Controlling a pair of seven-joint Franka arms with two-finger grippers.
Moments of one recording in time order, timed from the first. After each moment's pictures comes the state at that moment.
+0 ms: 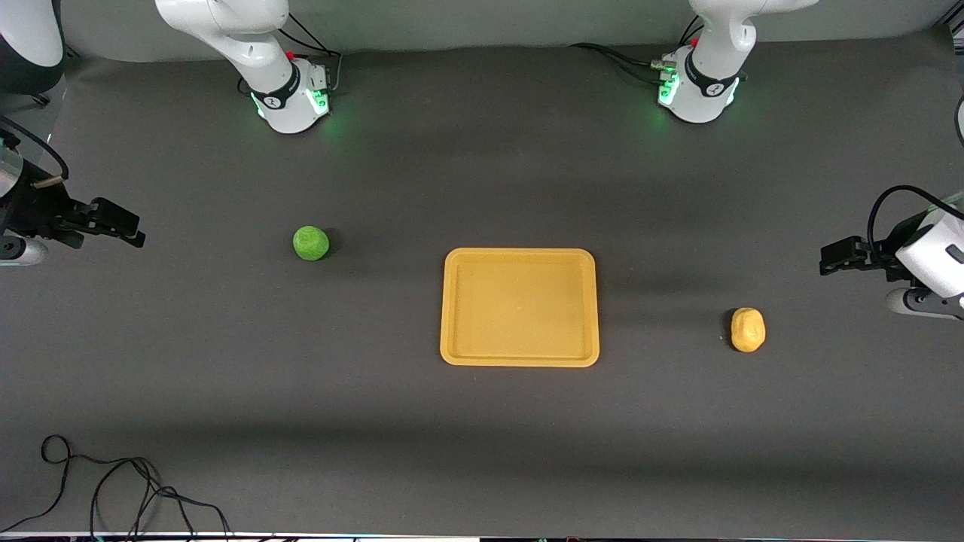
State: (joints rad) left arm 0.06 0.19 -0.04 -1.54 0.02 1.66 0.13; right arm -0.05 0.00 0.02 -1.66 0.00 1.67 0.01
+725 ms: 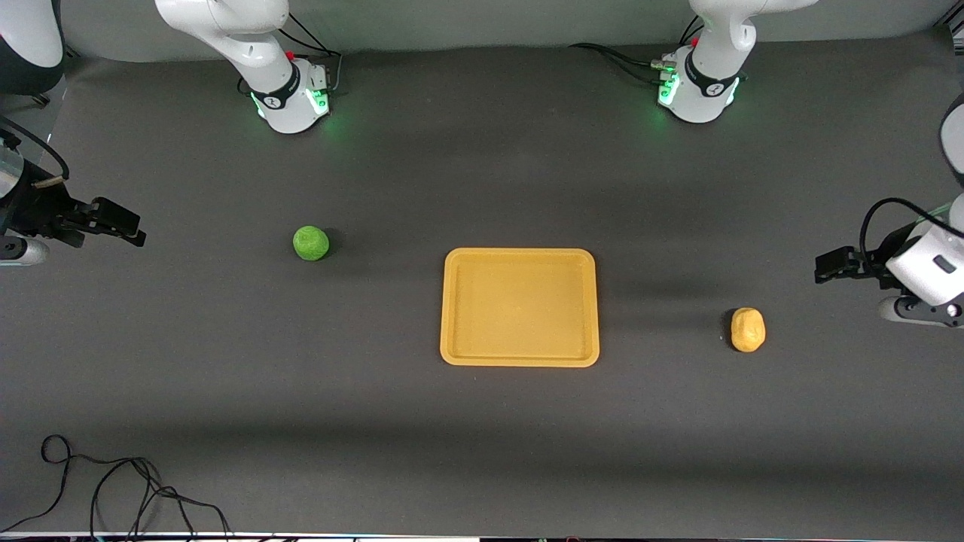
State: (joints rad) left arm 0.07 0.19 -0.04 -1.65 0.02 1.79 0.14; right arm -0.05 0.00 0.02 -1.66 0.00 1.66 0.01
